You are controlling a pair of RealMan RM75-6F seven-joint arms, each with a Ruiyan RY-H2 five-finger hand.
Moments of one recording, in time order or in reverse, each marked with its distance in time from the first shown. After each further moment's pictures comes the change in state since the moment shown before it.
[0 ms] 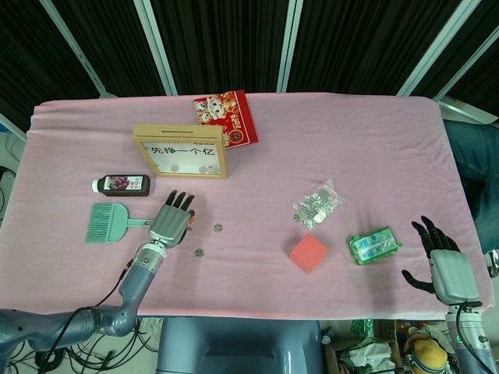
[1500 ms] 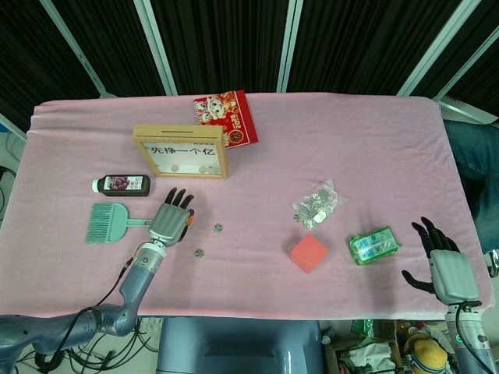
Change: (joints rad) left arm 0.034 -0.042 -0.020 0.087 0.100 -0.002 -0.093; right arm 0.002 0.002 0.001 -0.010 0.021 -0.013 -0.010
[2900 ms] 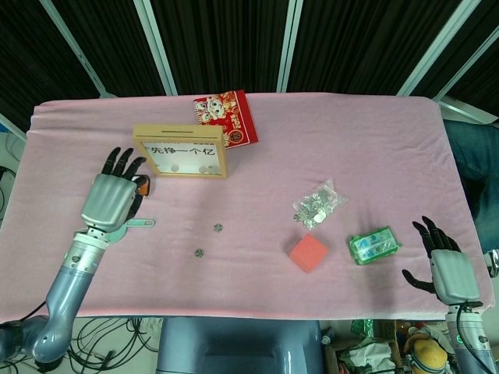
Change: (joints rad) left arm 0.101 0.612 -0.115 -0.720 0.031 0.245 0.114; right arm -0.004 0.001 0.003 -0.010 -0.004 0.015 -0.002
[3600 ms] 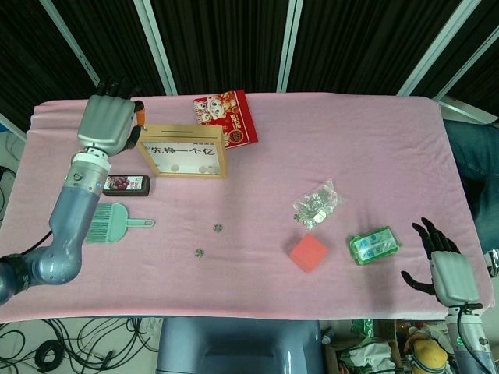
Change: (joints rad) left arm -0.373 0.120 -0.205 0.229 -0.596 -0.278 0.117; right arm -0.006 0.001 -0.004 -0.008 -0.003 0.004 0.021
